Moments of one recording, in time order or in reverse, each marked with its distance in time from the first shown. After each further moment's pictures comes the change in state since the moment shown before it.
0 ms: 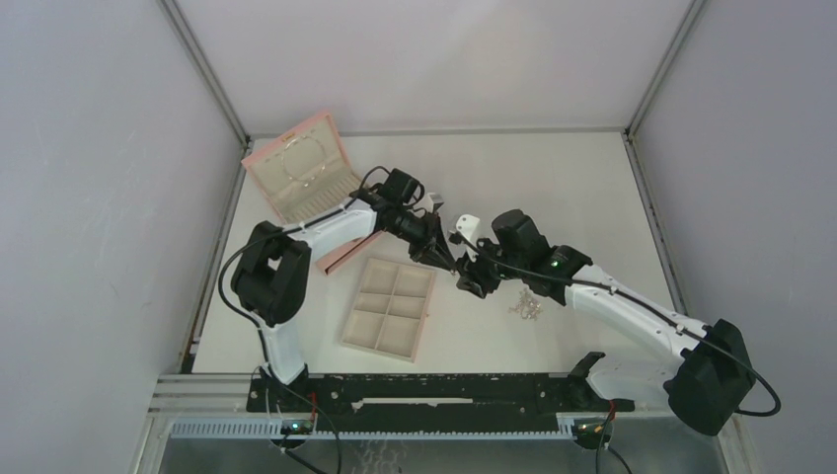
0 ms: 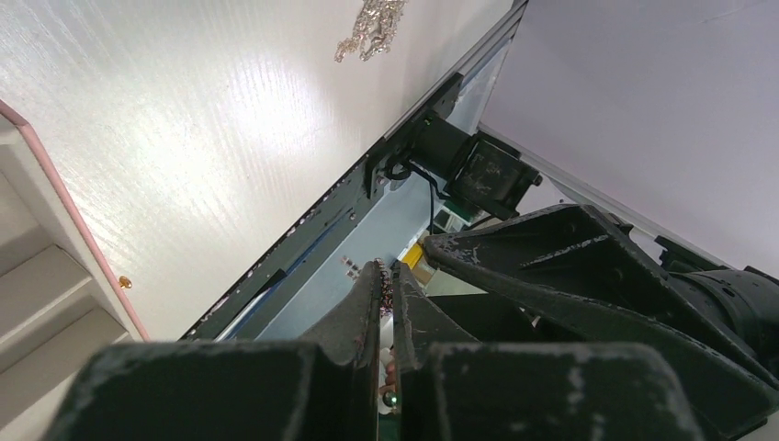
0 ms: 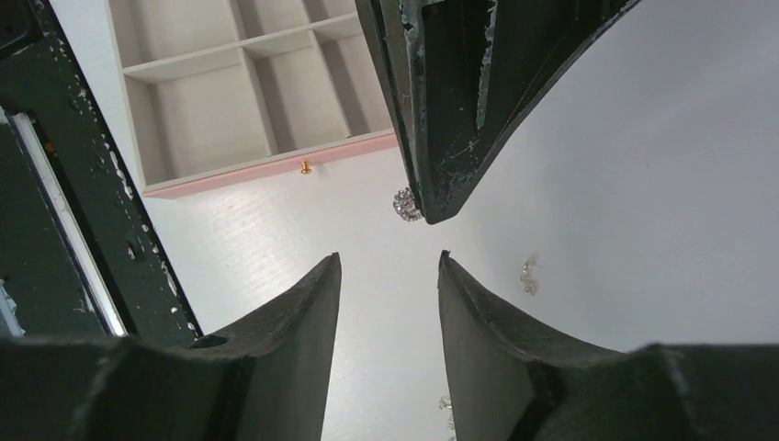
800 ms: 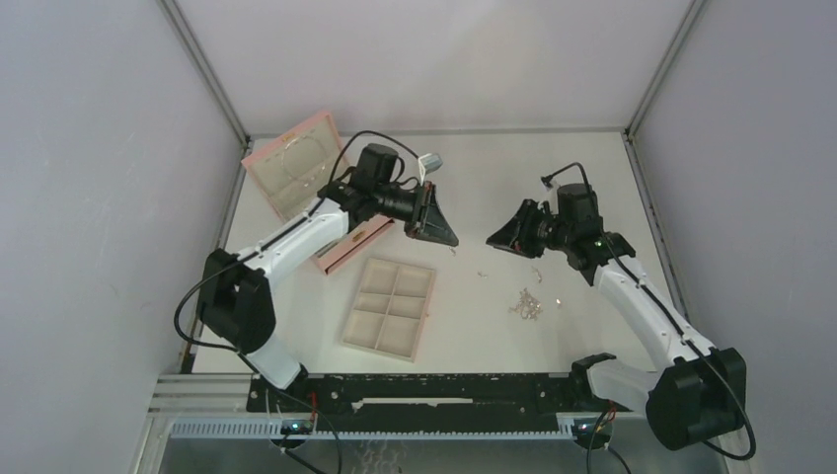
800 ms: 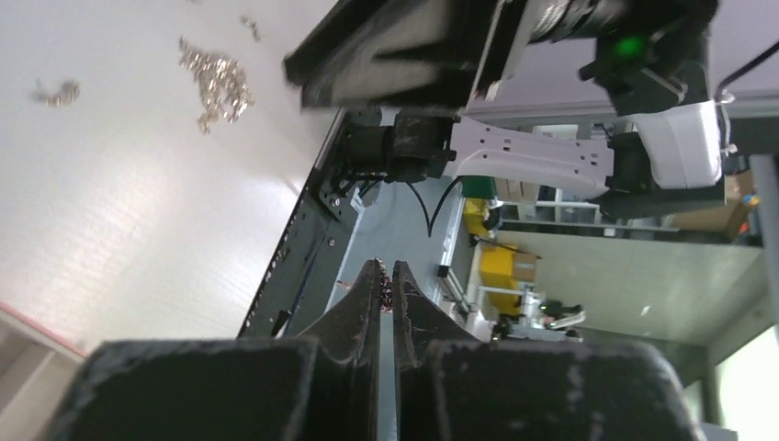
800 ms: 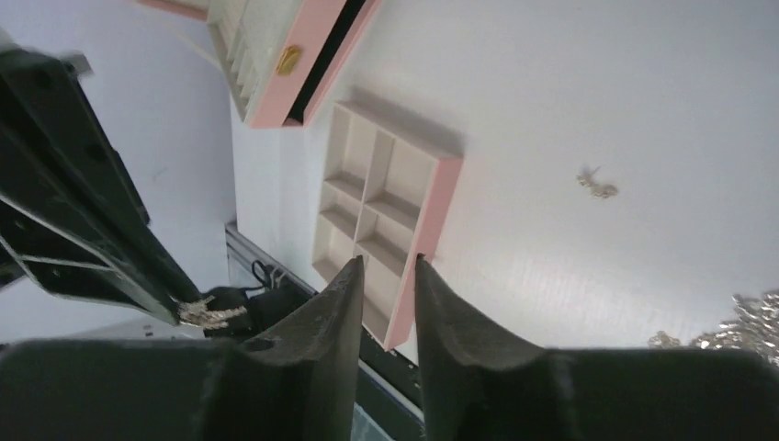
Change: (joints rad) left arm 0.029 -0.213 -0.012 0.174 0.125 0.144; right arm -0.475 -0.038 0.002 0.028 -0.183 0.910
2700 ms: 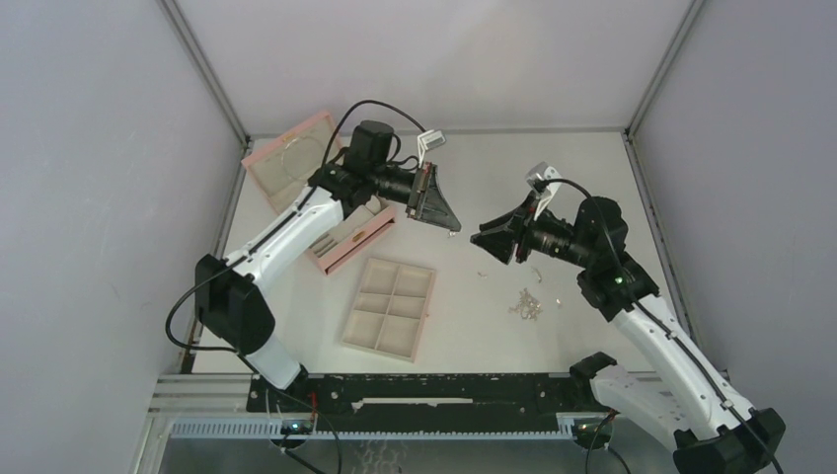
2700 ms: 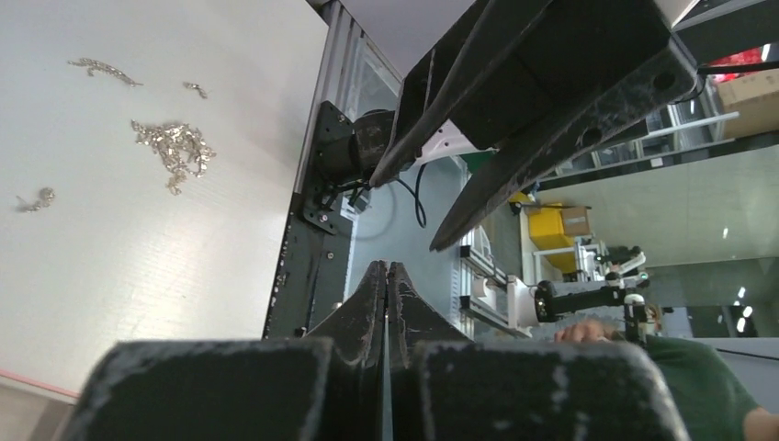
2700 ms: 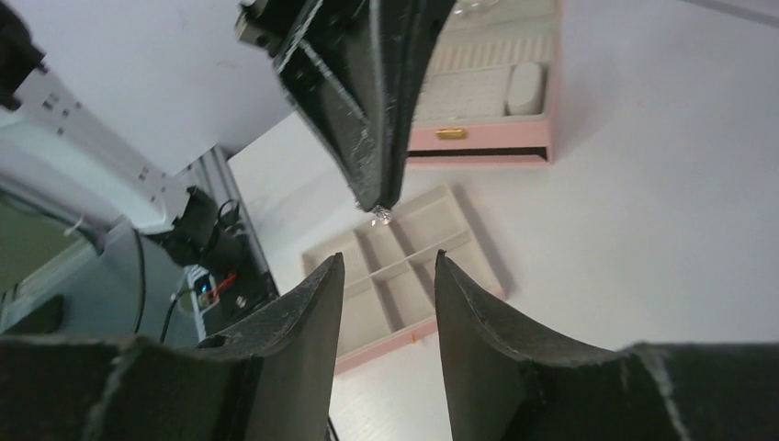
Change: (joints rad) left arm -0.003 -0.016 0.192 -0.055 0.119 0.179; right arm 0.189 -0.281 0.000 0.265 -0.074 -0.377
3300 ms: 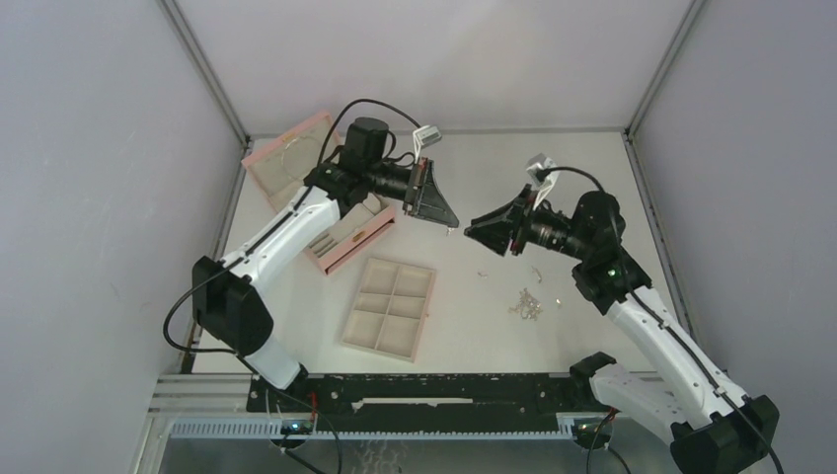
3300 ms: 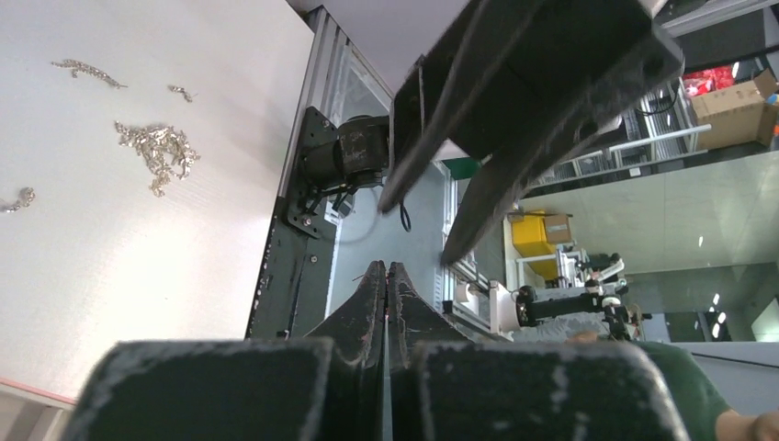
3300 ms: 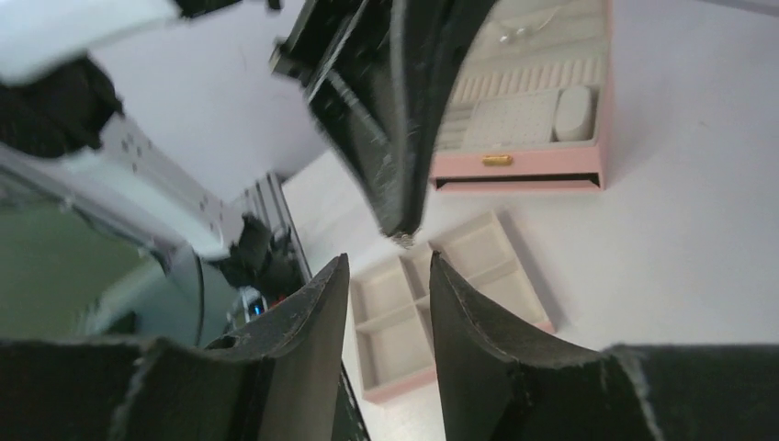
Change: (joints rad) left arm 0.014 -0.007 0.000 0.029 0.026 -0.072; right arm 0.010 0.061 -0.001 0.120 -0.118 0.092
